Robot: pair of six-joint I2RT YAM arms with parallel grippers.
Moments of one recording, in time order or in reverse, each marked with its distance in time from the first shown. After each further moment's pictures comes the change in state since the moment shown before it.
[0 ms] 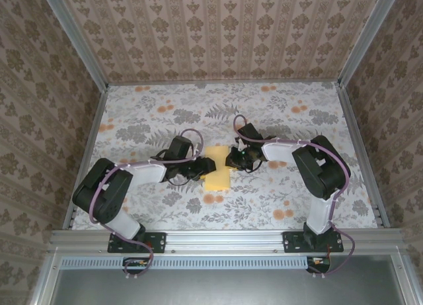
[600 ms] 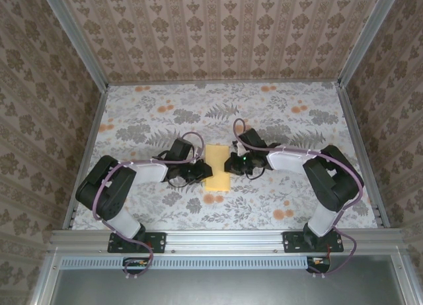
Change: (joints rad) left arm 0.000 0.033 0.001 -0.057 -0.005 0.012; right arm 0.060 -0.150 -0.134 0.069 -0.069 -0.022
